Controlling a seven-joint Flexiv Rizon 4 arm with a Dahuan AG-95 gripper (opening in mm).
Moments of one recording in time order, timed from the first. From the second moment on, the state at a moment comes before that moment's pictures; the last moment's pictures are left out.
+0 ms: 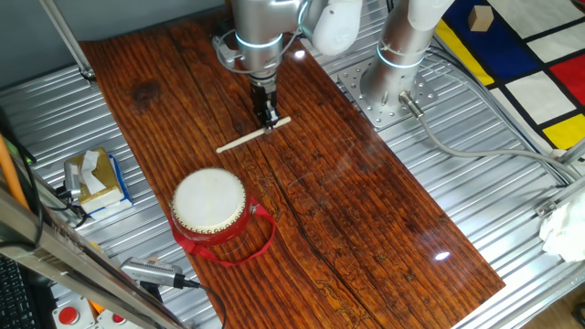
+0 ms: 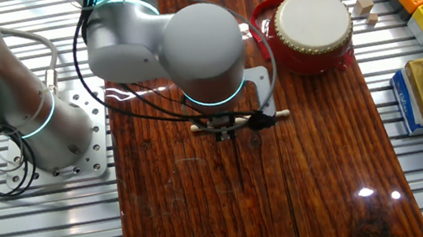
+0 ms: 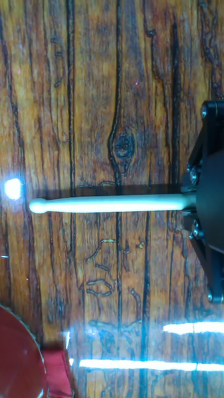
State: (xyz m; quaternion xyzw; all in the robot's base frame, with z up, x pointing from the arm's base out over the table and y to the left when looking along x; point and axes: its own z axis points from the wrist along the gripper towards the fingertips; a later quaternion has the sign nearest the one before) arm 0.385 -0.033 0.009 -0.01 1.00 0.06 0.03
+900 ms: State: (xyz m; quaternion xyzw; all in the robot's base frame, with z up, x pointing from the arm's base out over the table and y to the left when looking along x) arm 0.393 -0.028 0.046 -0.02 1.00 0.05 0.01
